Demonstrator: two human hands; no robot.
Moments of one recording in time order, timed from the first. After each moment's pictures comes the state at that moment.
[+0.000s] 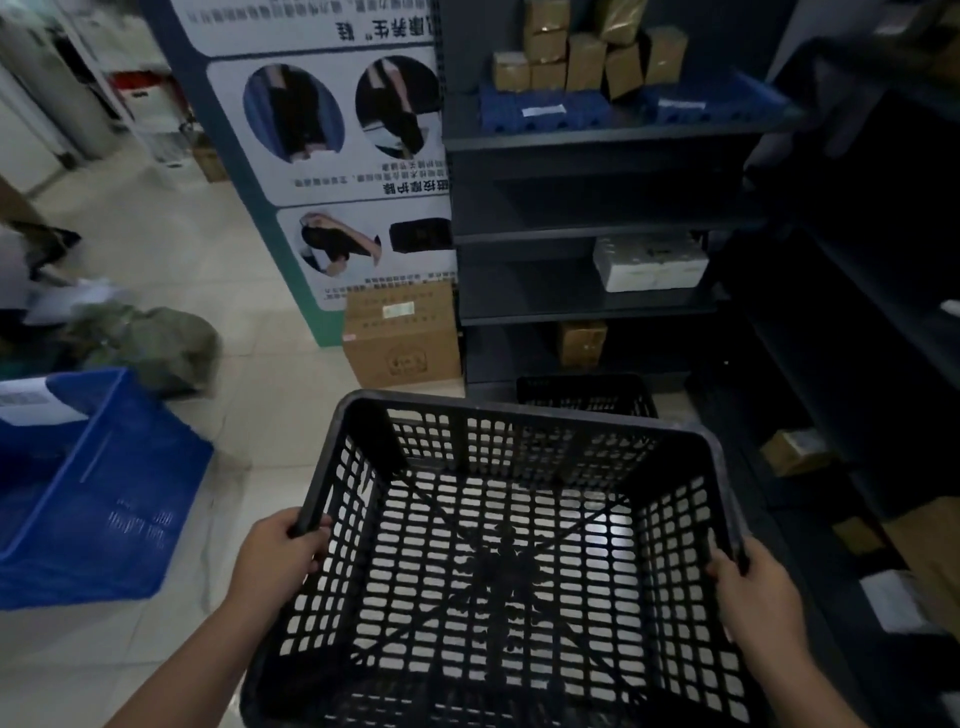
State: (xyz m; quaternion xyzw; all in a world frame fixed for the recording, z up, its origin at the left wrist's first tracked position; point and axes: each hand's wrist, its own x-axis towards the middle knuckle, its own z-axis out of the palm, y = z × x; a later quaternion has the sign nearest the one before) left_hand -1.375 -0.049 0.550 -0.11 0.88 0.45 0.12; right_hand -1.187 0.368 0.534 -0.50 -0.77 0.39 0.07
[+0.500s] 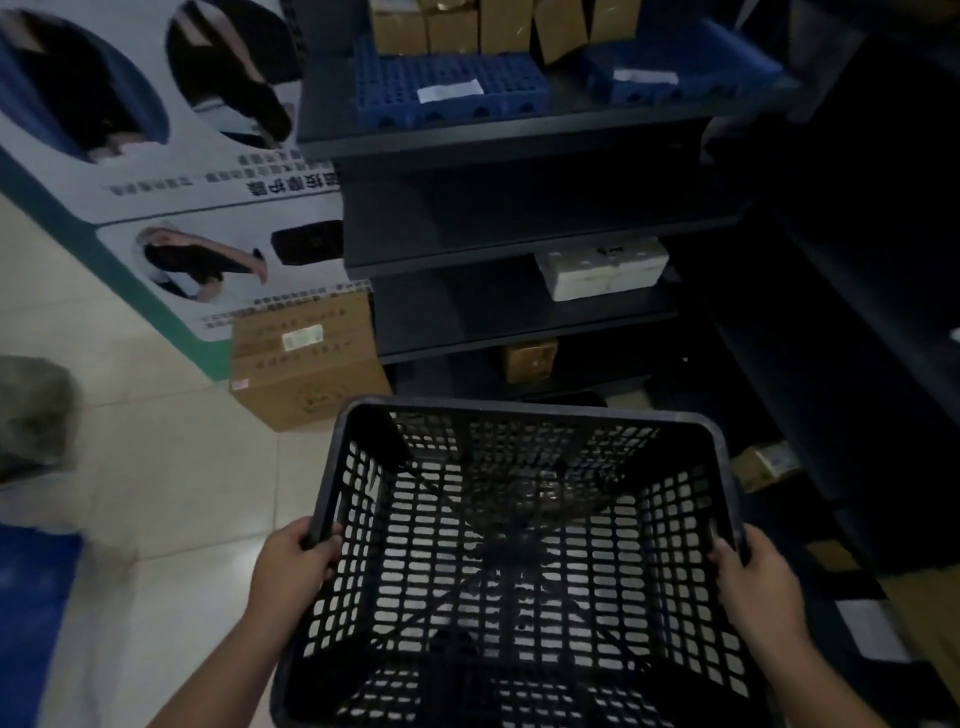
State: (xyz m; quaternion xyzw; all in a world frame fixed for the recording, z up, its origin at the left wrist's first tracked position) left_hand -1.640 0.147 0.462 -0.10 0.86 0.46 0.20; right_hand -1.402 0.541 0.492 -0.56 -0.74 0.36 0.04
